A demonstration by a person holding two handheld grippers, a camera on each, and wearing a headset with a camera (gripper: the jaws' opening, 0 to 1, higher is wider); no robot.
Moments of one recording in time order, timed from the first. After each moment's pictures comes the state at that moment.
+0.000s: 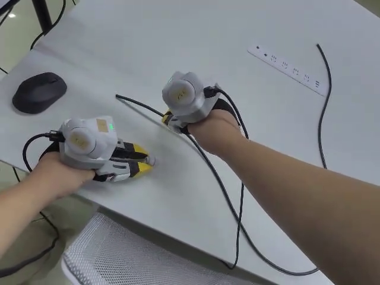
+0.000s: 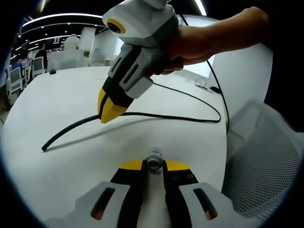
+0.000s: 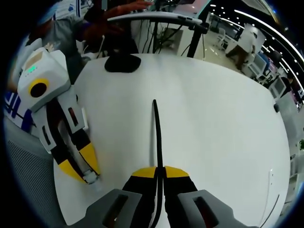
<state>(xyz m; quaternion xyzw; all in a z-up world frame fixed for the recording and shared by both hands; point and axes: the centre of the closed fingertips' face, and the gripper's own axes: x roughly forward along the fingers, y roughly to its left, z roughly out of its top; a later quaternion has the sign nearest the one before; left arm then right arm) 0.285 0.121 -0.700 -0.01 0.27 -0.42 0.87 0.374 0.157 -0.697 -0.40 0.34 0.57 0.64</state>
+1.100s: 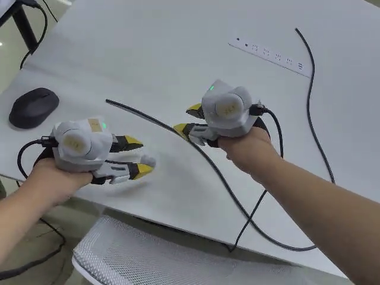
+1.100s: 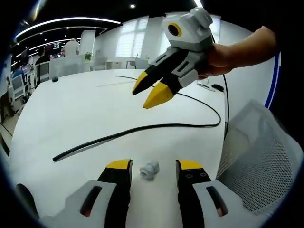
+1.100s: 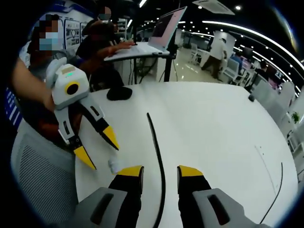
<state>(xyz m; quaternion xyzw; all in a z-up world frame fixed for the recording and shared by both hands) 0.277 0.125 -0.664 0.01 0.27 -0.40 0.88 0.355 0.085 -0.628 -0.26 0.29 0.54 0.74</state>
